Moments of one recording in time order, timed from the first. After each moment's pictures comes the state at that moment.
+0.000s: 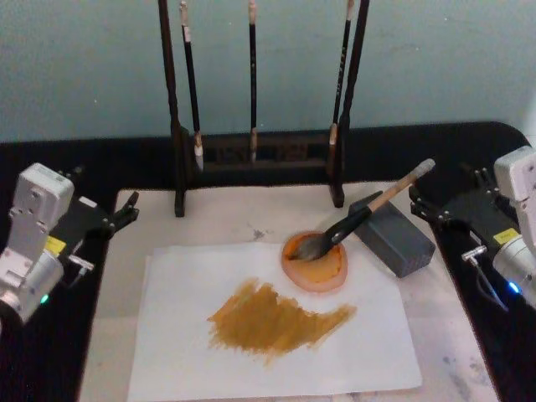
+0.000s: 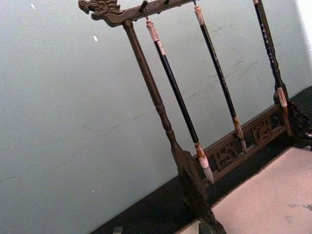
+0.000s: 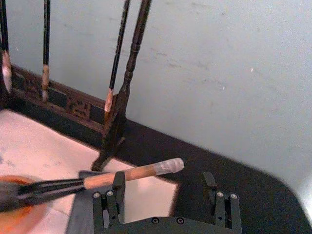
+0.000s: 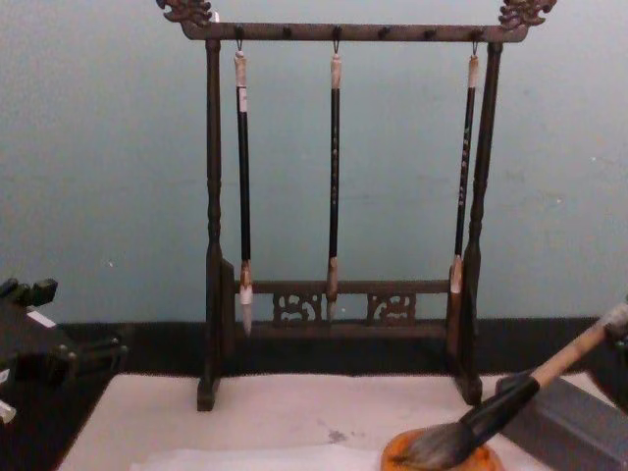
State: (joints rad) left arm -0.20 0.60 0.45 -1.41 -0.25 -0.12 0.03; right arm 0.18 0.60 -0.41 -1.44 0.33 -0.09 0.02
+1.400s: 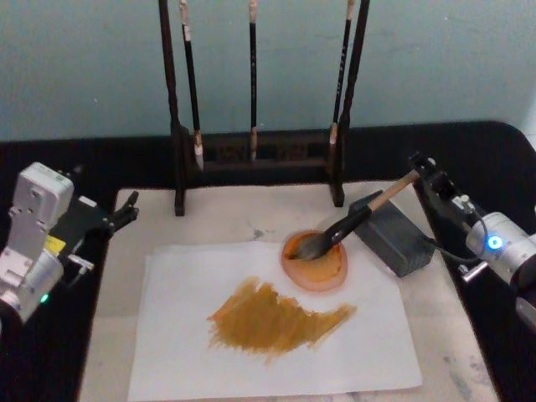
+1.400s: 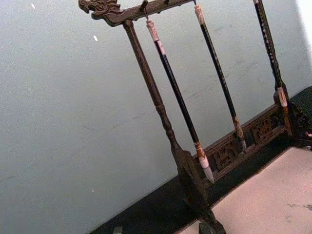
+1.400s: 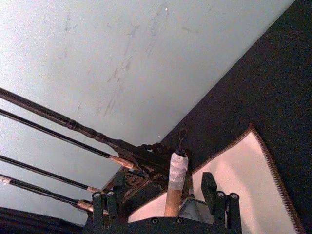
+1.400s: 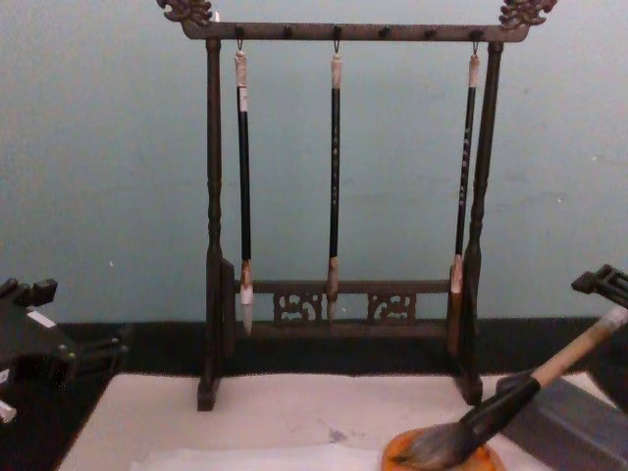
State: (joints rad) left arm -0.20 0.60 0.45 -1.41 -0.25 -0.12 0.03; right arm 0.28 0.27 -0.09 -1.21 1.23 0.35 0.20
